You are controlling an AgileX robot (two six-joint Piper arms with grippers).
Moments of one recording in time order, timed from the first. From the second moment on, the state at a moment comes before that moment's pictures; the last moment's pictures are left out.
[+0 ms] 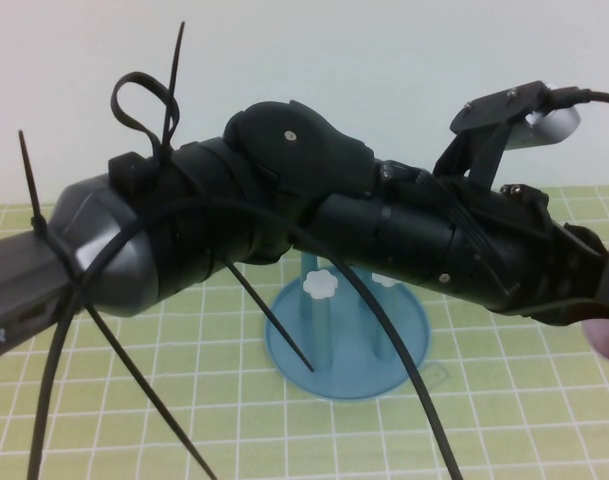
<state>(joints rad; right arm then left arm) 0.09 0.79 -0.79 0.55 0.93 -1.18 -0.81 1.66 -1.47 -1.24 0.81 0.72</state>
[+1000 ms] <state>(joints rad) 0.09 0.79 -0.79 0.61 0.94 -1.25 -0.81 1.66 -1.47 -1.21 0.77 0.79</state>
